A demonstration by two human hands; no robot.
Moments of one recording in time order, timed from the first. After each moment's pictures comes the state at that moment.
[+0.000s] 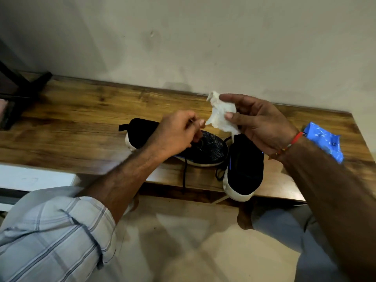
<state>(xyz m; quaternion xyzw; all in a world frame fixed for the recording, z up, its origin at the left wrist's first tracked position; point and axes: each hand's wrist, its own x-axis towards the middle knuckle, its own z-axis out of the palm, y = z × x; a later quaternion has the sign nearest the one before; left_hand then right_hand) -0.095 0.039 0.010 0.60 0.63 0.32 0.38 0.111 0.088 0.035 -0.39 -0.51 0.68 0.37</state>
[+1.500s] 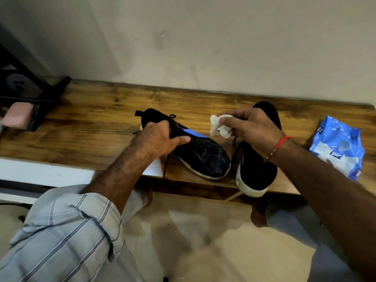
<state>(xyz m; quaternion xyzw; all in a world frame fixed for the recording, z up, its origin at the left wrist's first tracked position) -0.148 0.025 -0.005 0.56 0.78 0.04 0.26 0.086 0.081 0.005 -0.51 -0.57 0.57 0.30</state>
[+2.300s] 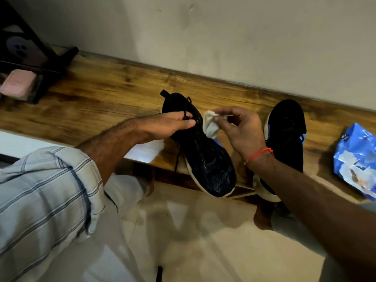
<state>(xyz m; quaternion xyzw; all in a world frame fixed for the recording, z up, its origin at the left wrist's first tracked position) -0.195 0.034 -0.026 0.52 0.62 0.18 0.56 0.022 0.072 -0.050 -0.49 -0.70 0.38 0.36</state>
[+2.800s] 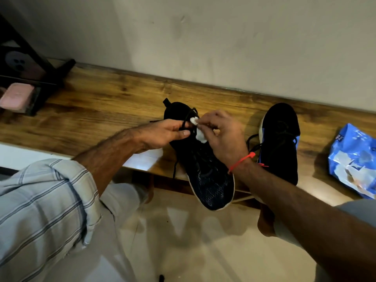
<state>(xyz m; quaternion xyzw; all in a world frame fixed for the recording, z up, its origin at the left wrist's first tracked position) -0.194 0.030 -0.024 0.55 0.57 0.19 0.59 0.002 0.063 -0.049 -0.40 -0.81 0.22 0.37</state>
